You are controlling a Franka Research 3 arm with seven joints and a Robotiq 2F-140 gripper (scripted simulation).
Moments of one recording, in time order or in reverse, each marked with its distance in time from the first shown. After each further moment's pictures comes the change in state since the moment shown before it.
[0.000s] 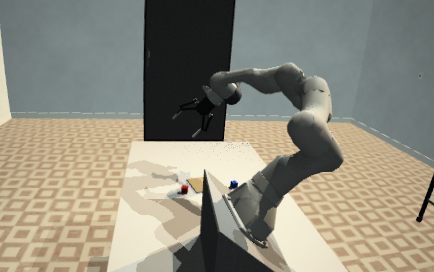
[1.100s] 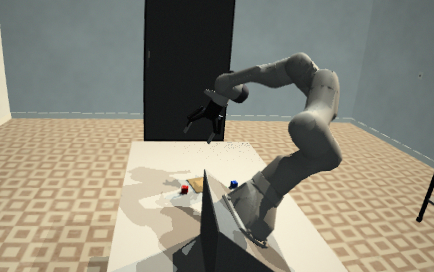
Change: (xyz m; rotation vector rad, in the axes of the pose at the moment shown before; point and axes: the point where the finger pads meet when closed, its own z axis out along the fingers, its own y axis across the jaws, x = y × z) arm -0.064 0.072 -0.027 -0.253 -0.077 -0.241
